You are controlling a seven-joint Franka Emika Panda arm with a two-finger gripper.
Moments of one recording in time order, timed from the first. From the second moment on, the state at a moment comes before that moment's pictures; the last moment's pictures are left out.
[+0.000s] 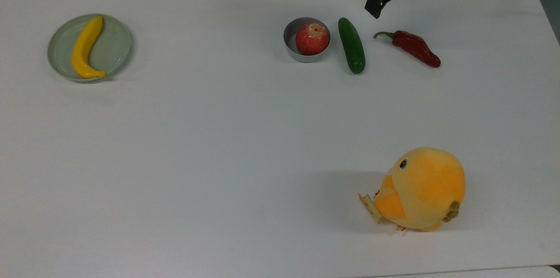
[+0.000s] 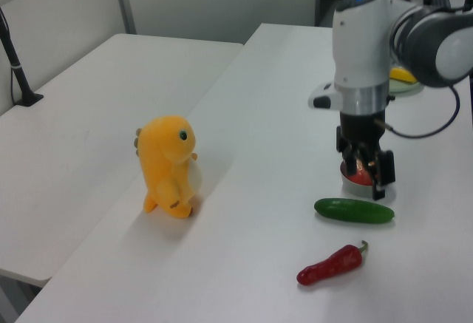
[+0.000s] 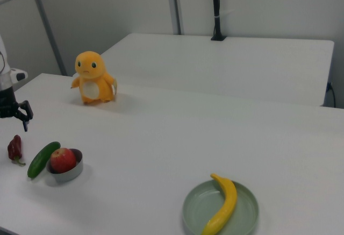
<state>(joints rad) 0.40 0.16 0.26 -1.87 0.10 1.97 -0.18</state>
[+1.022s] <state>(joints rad) 0.50 0.37 0.27 -1.90 -0.05 2.20 0.02</state>
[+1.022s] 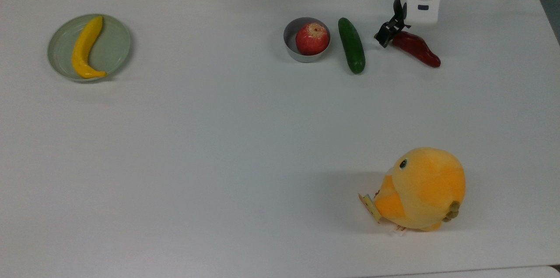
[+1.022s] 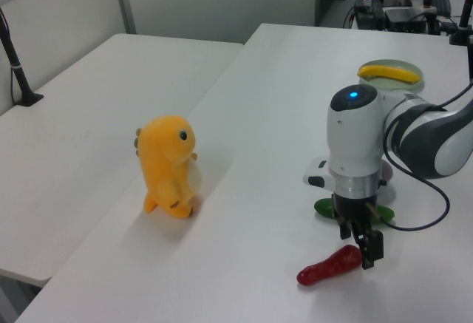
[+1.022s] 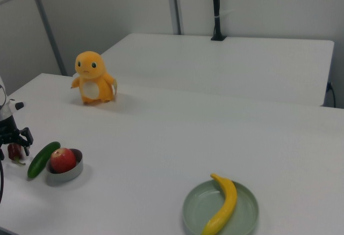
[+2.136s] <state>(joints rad) 0.50 0.37 0.27 -1.90 -0.05 2.21 0.02</state>
